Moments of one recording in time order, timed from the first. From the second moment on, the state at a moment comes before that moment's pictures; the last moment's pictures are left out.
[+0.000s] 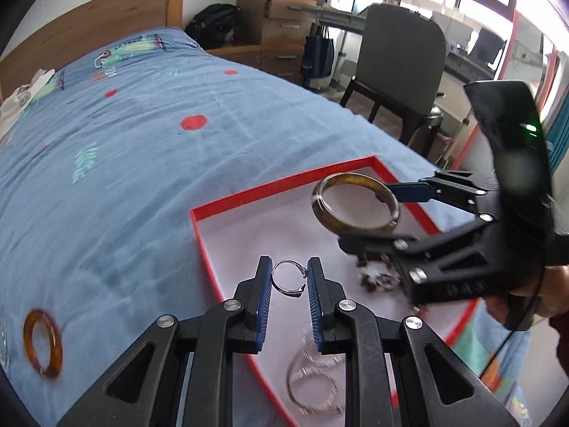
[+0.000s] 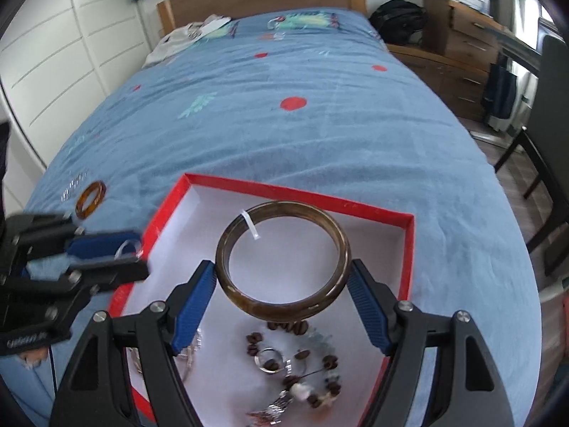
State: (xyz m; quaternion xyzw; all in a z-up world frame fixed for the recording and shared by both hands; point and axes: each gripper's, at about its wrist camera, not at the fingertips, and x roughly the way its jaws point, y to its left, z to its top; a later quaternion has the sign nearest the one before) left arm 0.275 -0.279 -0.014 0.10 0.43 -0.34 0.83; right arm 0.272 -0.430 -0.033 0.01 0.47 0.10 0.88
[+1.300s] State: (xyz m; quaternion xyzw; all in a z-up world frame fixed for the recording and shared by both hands) left arm 0.272 -0.303 -0.029 0.18 0.43 -0.36 0.81; right arm 0.251 -0.428 -0.022 -0.14 0.52 0.13 0.83
